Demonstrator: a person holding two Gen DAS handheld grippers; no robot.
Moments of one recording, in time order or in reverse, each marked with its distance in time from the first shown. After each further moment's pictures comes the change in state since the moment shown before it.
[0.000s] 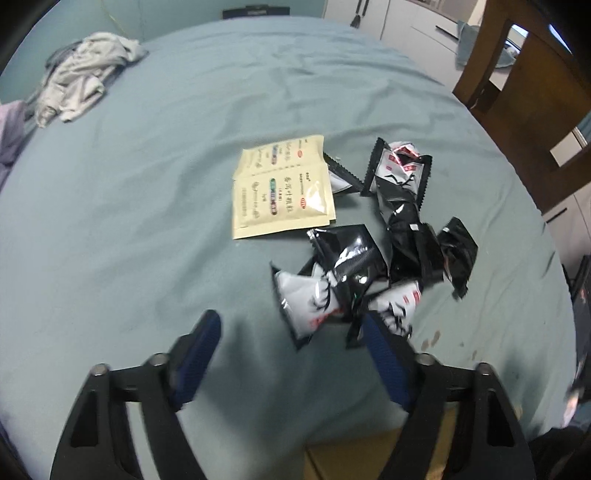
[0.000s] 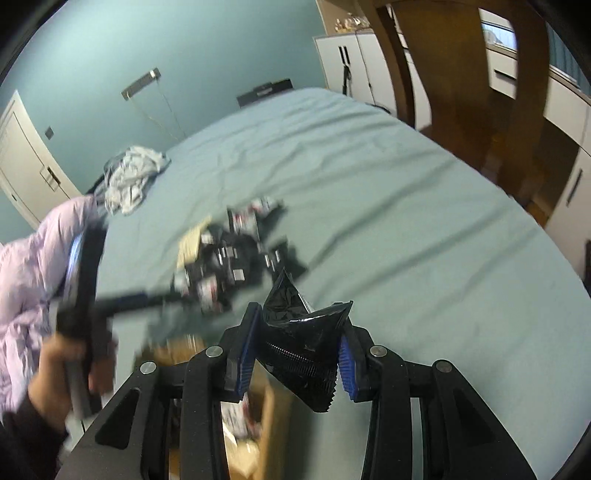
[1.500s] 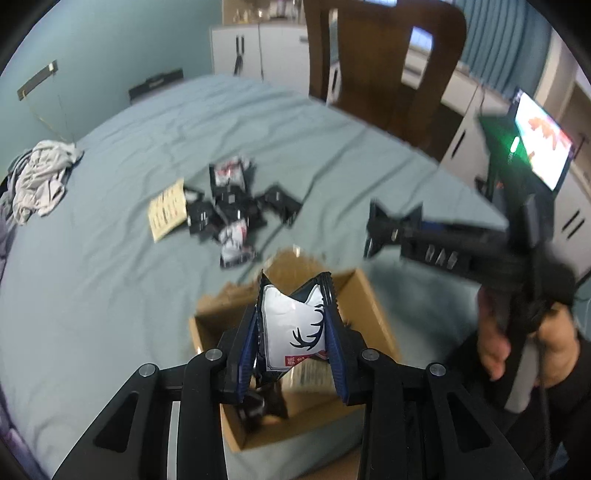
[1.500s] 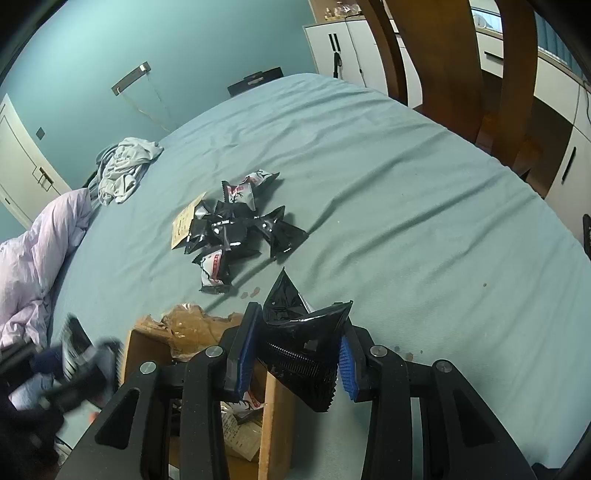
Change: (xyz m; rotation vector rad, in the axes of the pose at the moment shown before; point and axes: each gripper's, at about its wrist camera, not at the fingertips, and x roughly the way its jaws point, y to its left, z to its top) left arm -0.146 -0.108 -0.123 0.372 -0.133 -0.088; right arm 0.008 0.009 -0.005 0.028 -0.001 -0.009
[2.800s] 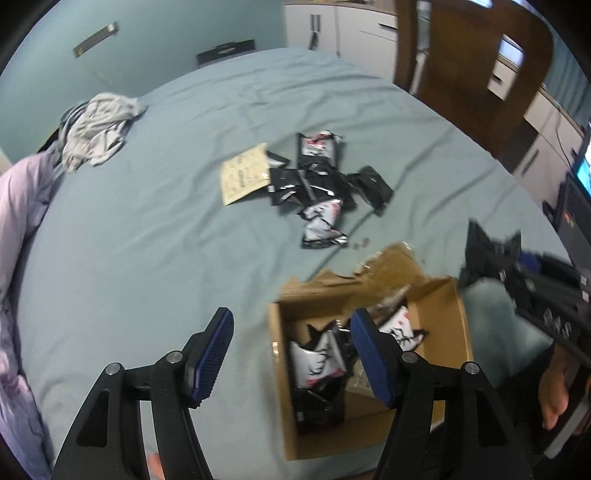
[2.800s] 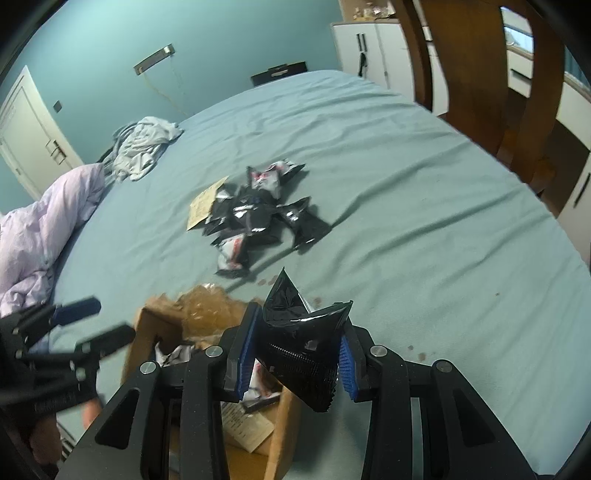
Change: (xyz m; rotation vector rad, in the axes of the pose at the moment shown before) left arm 0.019 0.056 -0.004 -0.204 0.052 0.197; right arm 0.000 0.021 -0.008 -0.103 0.043 0.076
